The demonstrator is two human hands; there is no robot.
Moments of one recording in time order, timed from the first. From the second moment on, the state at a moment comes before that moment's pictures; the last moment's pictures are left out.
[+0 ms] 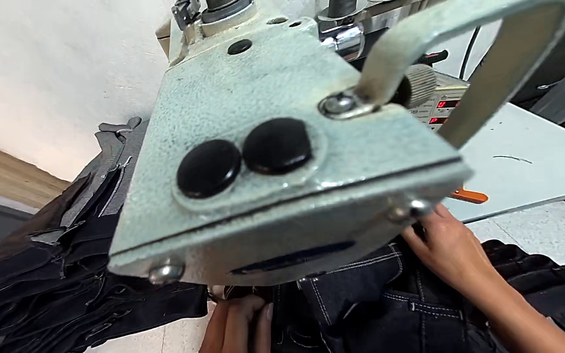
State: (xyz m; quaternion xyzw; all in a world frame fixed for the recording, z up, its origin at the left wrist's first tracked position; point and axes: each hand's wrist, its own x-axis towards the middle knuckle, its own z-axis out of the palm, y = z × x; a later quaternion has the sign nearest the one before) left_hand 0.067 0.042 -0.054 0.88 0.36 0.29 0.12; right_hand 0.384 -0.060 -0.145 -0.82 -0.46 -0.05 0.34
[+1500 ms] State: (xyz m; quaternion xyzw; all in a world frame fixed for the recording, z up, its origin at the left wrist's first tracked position) left_hand -0.013 0.133 -0.109 0.85 0.38 0.33 0.15; right_hand 0.413 0.052 -0.142 -0.56 -0.68 0.06 0.47
